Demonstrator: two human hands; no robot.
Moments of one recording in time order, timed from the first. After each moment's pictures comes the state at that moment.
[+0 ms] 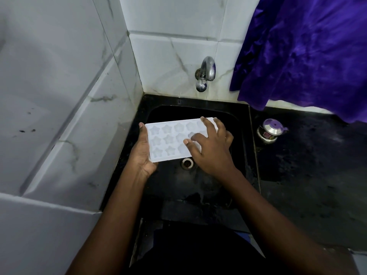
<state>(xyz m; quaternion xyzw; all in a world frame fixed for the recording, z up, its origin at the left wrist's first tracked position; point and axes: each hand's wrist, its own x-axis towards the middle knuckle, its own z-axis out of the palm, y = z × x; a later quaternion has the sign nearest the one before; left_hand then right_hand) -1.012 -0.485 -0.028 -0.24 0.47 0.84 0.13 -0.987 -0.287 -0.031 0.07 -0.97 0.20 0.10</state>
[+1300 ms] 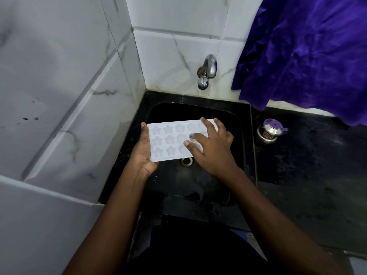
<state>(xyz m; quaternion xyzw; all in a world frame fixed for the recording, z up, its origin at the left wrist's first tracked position) -0.997 -0.481 -0.035 -0.25 0.47 0.84 0.14 -0.977 -0.273 -0.027 0.10 -0.97 0.21 0.04</state>
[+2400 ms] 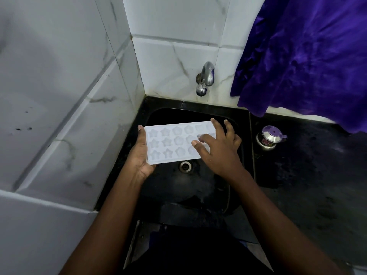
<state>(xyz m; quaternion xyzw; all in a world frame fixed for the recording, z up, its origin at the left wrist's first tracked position) -1.013 -0.477 -0.030 -0.24 0.46 0.84 0.14 -0.997 -0.247 -0.020 0.06 -0.97 0.22 0.03</state>
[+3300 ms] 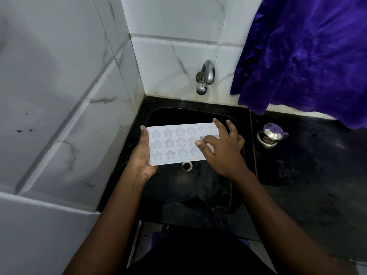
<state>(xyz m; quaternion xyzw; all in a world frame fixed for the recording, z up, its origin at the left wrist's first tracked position) -1.011 -0.477 -0.028 -0.24 0.46 0.84 0.15 -0.991 -0.245 -0.018 0.05 -0.97 0.25 0.02</state>
